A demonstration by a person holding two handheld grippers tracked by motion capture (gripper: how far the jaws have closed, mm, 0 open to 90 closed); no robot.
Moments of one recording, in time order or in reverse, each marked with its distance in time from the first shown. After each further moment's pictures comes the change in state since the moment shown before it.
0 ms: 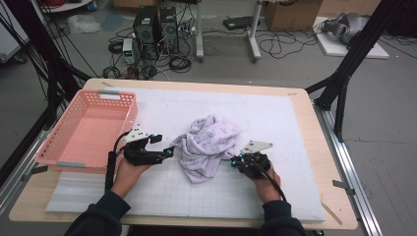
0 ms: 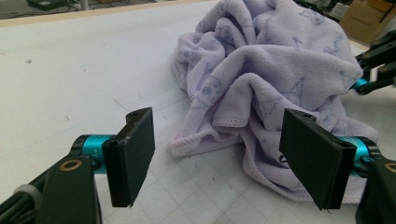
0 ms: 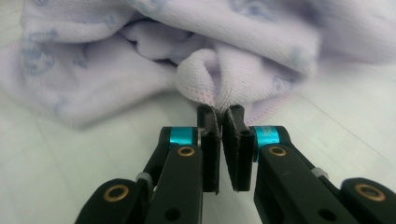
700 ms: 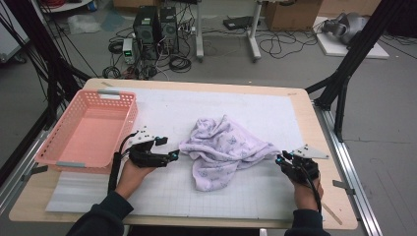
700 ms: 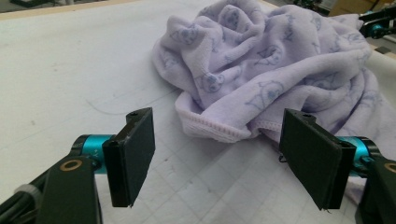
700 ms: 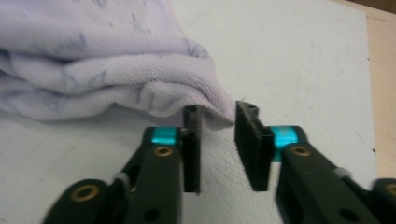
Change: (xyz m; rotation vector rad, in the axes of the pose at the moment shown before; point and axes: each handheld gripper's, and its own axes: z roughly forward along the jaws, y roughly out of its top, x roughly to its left) left arm -0.013 0.000 0.011 0.021 -0.043 0.019; right arm -0.054 -0.051 -0.079 -0.099 -0.345 0.195
